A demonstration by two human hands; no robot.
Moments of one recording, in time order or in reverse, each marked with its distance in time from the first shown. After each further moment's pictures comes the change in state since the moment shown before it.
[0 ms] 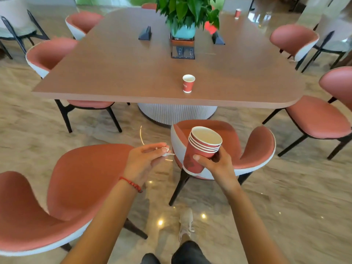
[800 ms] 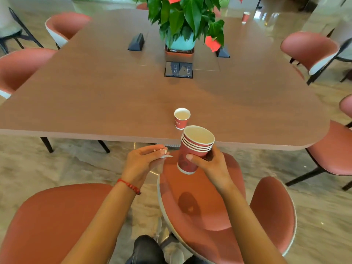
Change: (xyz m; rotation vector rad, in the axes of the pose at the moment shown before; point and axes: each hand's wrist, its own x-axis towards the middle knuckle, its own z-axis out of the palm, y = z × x) left_hand 0.269 0.067 0.109 0.015 0.037 -0.012; right_hand 0.303 -0.002 -0.039 -0.036 -0.052 0.045
